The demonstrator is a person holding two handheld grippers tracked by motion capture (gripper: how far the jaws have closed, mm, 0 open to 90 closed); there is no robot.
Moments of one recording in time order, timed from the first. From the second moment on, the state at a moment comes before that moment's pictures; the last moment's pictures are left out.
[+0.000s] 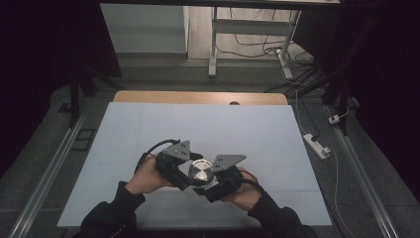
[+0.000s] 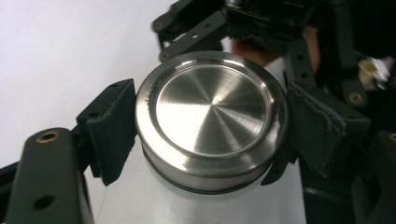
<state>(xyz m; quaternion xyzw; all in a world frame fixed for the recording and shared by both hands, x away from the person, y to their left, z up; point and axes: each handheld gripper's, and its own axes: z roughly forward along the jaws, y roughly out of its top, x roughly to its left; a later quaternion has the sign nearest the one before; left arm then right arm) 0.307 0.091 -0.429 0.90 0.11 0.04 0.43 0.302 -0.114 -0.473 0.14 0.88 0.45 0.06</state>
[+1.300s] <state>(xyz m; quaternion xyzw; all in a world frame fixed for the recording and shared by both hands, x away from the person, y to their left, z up) 0.309 0.085 -0.434 0.89 0.15 0.05 0.43 0.303 -0.112 -0.474 0.16 0.88 0.45 0.06</state>
